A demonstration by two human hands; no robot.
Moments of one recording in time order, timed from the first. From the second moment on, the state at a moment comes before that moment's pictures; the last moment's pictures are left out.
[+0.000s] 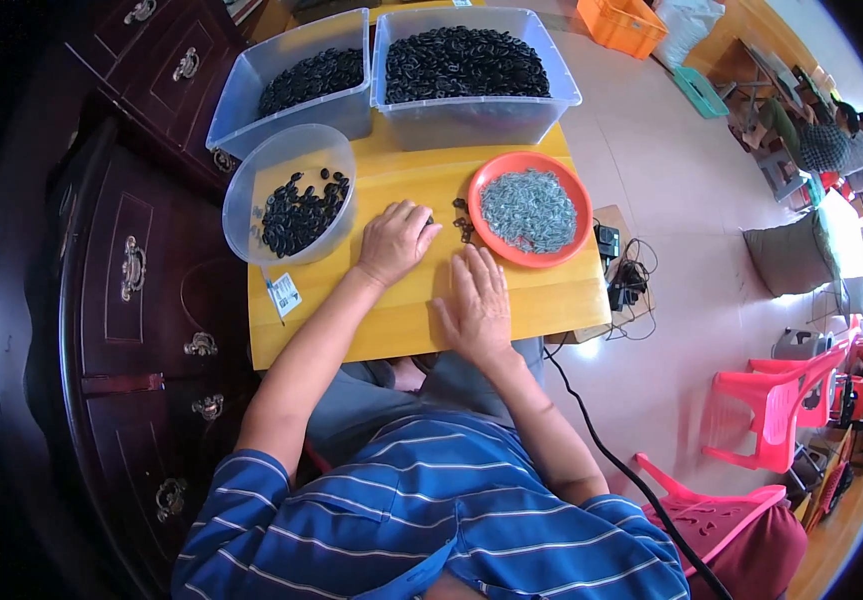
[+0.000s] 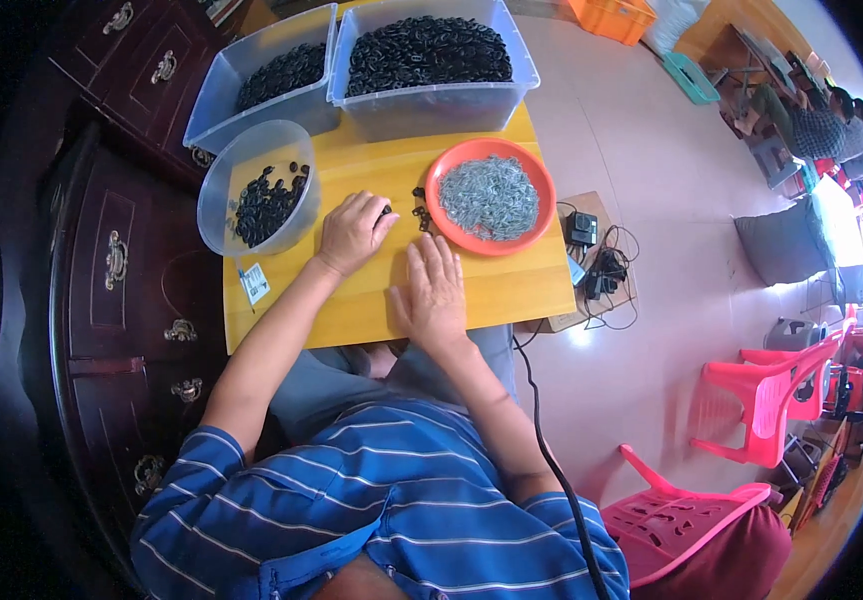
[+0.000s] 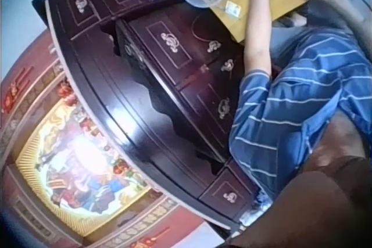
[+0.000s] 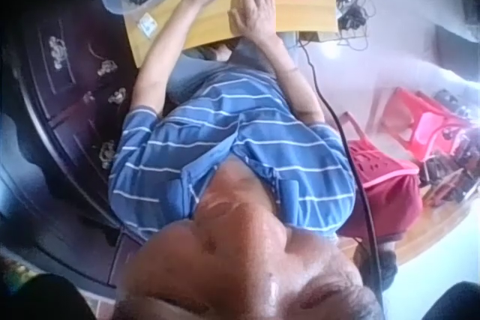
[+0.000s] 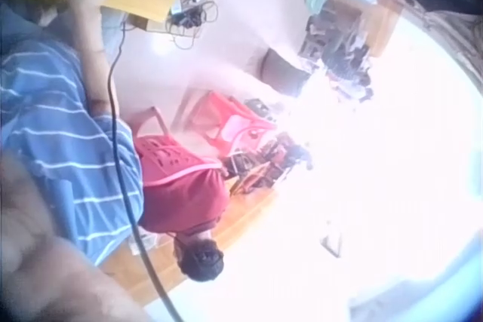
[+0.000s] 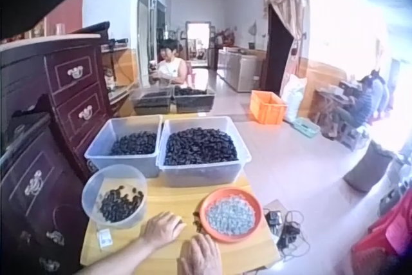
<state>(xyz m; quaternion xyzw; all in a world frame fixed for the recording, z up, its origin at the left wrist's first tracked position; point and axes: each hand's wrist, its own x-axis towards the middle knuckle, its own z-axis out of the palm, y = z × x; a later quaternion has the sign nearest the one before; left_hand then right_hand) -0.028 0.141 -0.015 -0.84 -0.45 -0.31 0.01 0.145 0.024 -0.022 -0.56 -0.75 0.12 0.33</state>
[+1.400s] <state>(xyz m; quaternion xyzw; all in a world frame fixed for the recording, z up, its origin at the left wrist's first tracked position) -0.029 0.126 0.000 -0.81 -0.43 -0.40 -0.04 0.215 0.027 -0.007 -0.69 -0.62 0.14 0.33</state>
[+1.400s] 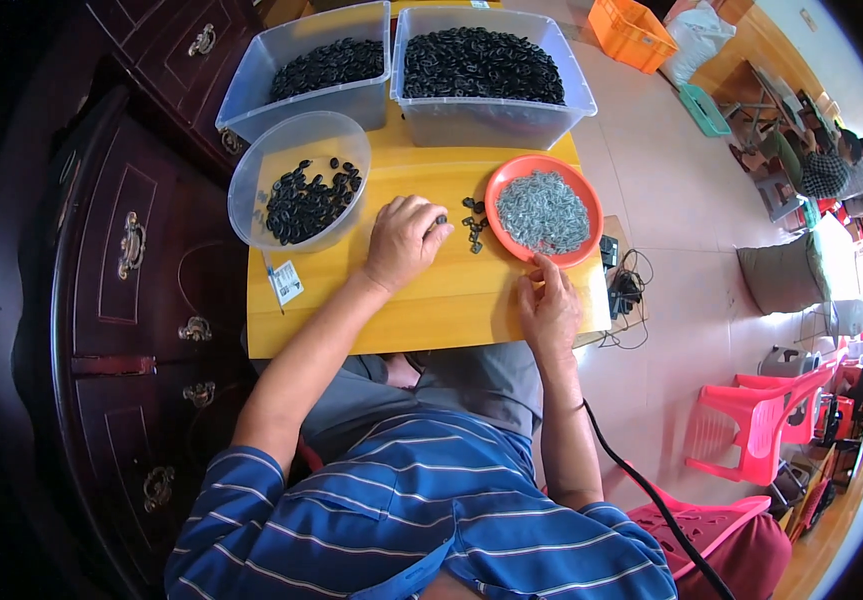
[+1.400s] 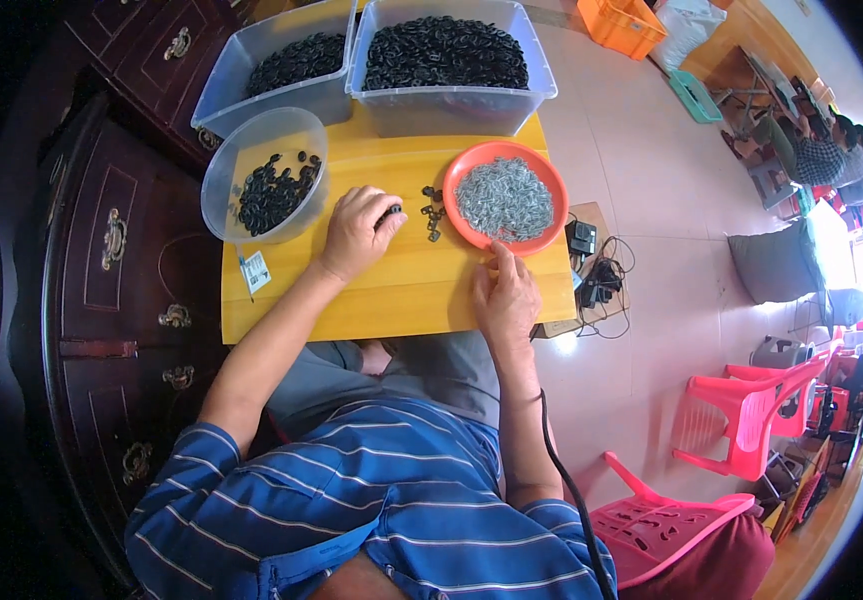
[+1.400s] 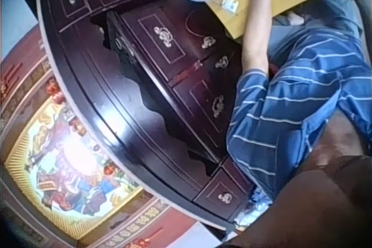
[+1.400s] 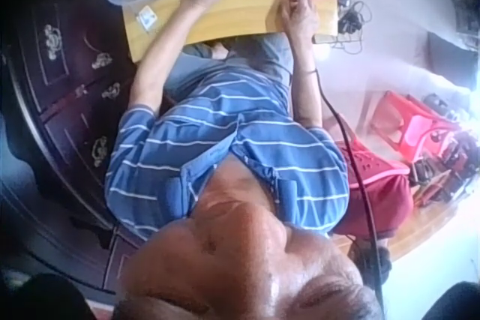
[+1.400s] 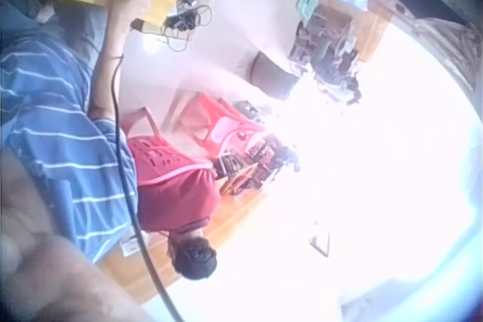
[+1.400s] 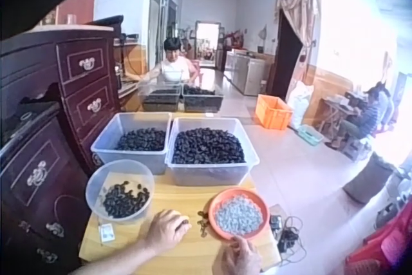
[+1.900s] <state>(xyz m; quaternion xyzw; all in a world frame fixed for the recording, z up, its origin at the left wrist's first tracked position) -0.009 0.079 -0.002 -0.78 -0.45 -0.39 -0.19 0.202 0.015 -0.004 -0.63 -0.60 0.17 0.47</state>
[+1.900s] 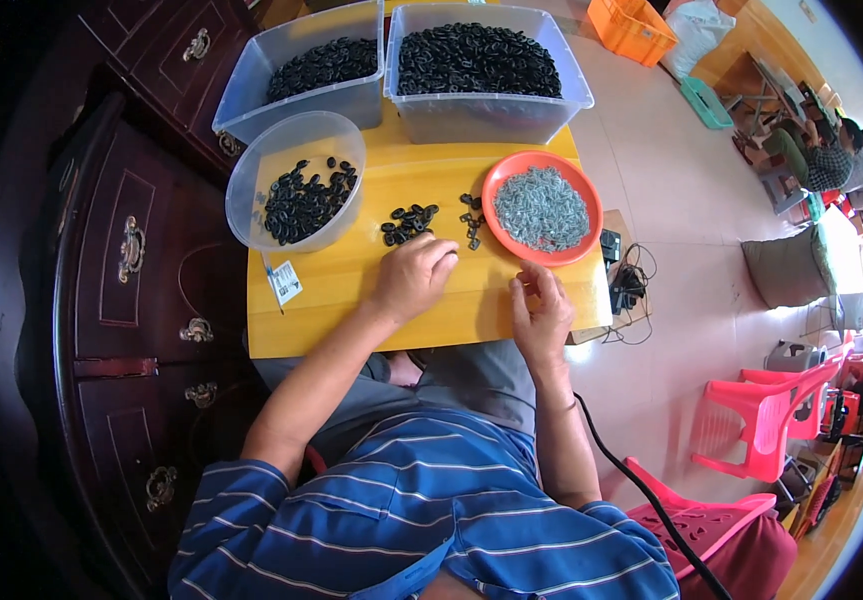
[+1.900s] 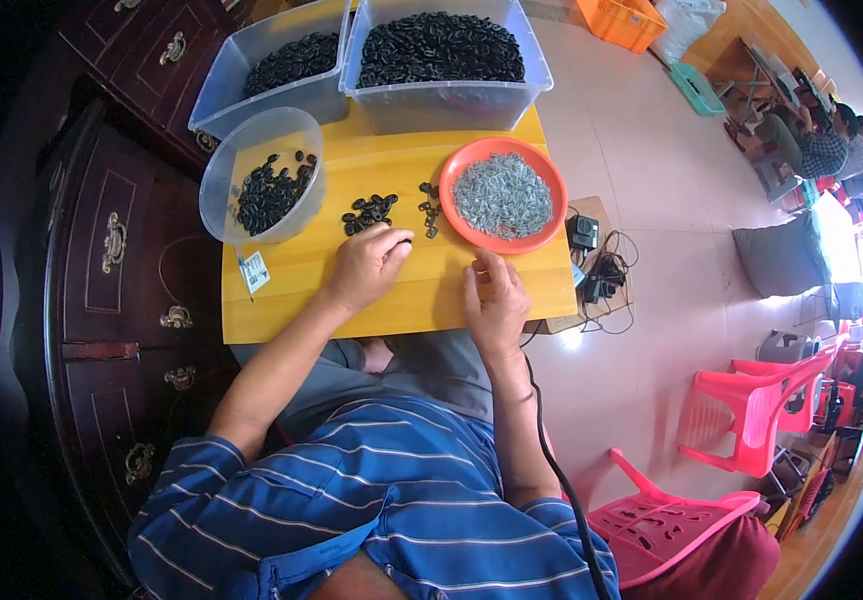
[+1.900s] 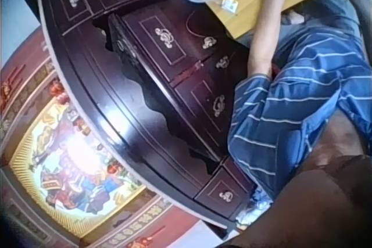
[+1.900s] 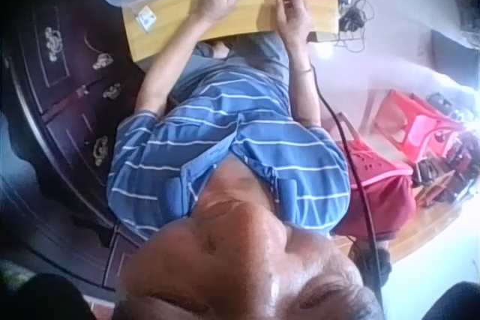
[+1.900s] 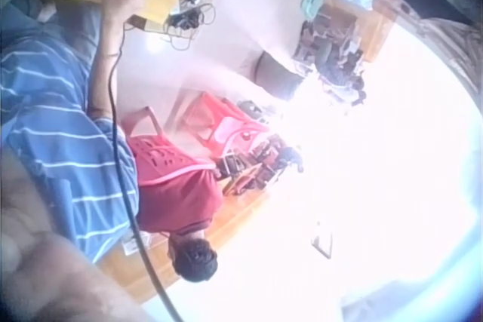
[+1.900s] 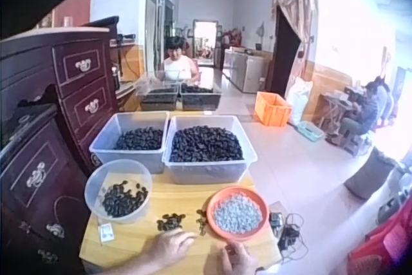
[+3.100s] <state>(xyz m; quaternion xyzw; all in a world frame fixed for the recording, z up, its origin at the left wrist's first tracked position) 0.002 0.070 0.001 -0.85 -0.41 -0.31 -0.10 0.244 0.087 0.024 -0.75 -0.64 0.06 0.17</state>
